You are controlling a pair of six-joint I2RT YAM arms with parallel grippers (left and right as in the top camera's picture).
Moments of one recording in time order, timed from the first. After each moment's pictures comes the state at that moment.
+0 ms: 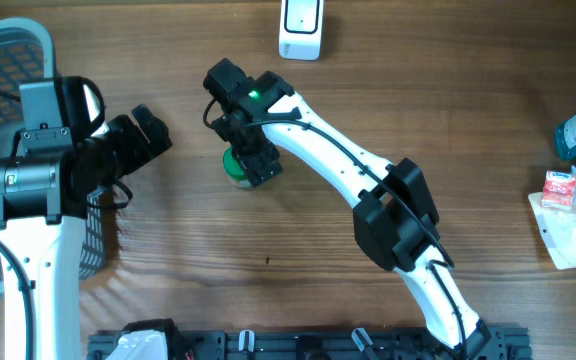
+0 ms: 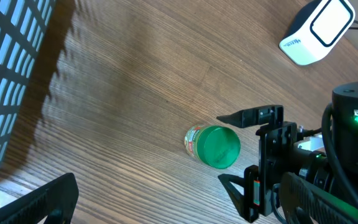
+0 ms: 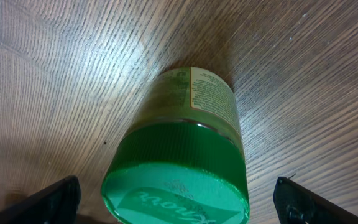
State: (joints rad) left arm 0.08 1.24 1.40 -1.17 0.12 -0.49; right arm 0.77 2.36 2.15 -1.16 -0.17 1.74
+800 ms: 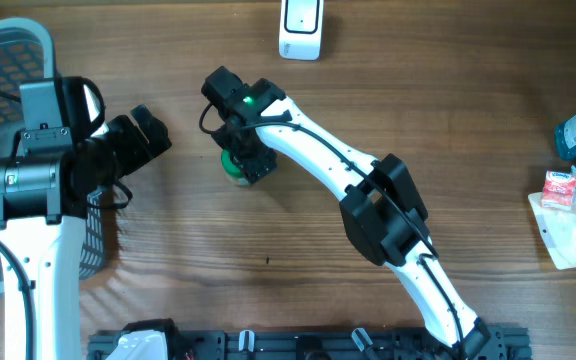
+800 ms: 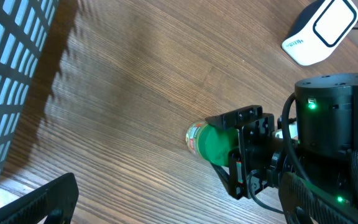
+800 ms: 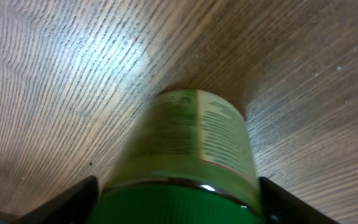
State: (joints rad) left arm 0.08 1.24 1.40 -1.17 0.11 -0.49; right arm 0.77 2.42 2.15 -1.10 -0.17 1.63
